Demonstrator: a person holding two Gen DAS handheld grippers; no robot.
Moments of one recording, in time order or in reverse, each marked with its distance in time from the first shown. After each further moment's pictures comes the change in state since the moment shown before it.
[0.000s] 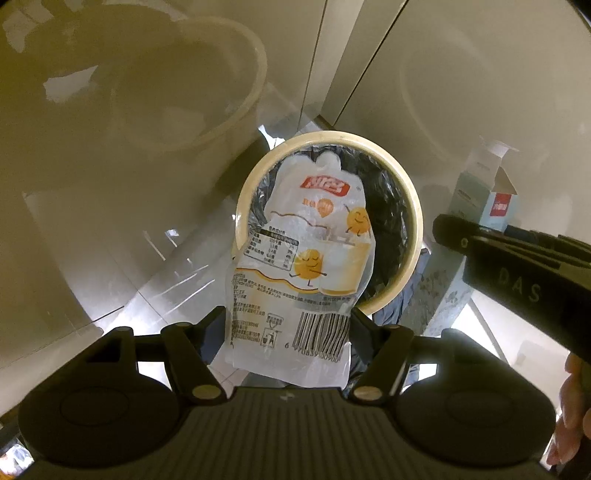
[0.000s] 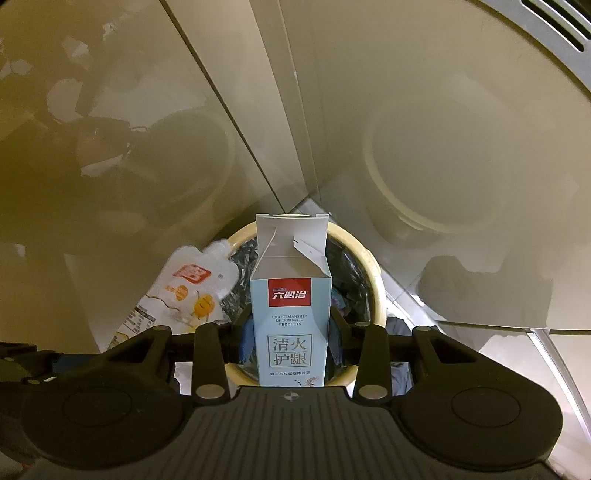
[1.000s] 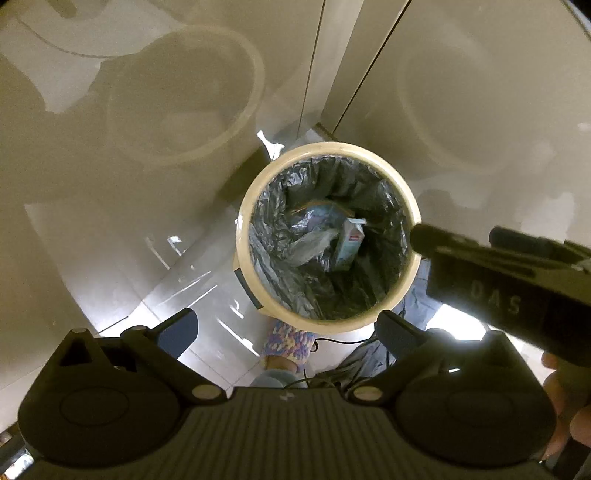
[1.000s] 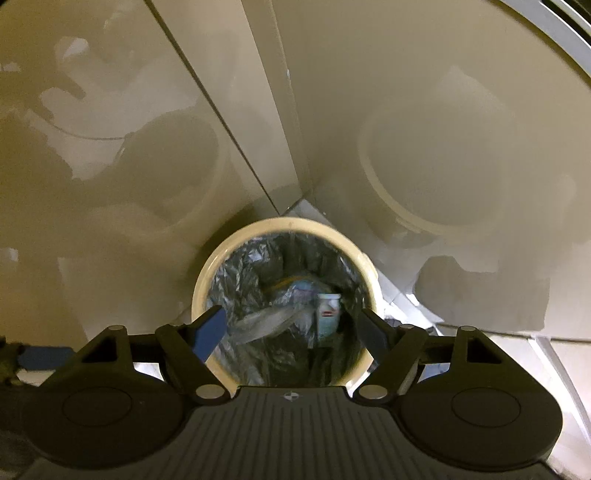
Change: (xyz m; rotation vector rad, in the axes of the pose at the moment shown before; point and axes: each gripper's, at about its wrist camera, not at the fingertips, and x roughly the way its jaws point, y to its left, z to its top) left arm -0.020 0.003 0.006 0.018 -0.020 0.002; right arm -0.016 -0.002 0.000 0.015 0.010 -0.006
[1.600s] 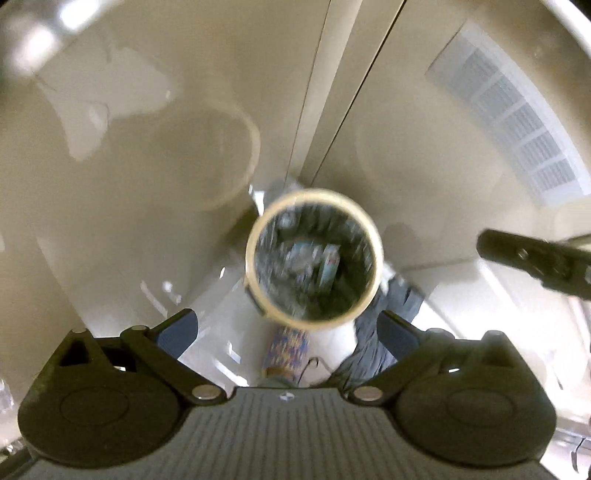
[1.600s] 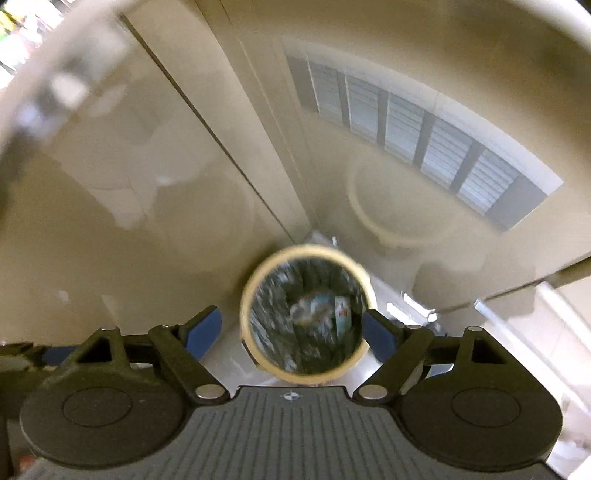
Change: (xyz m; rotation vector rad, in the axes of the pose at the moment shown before) left arm -0.161 0.023 -0.062 0.046 -0.216 -0.064; right arm -0.196 -0.006 -0.022 0.092 -0.148 0.078
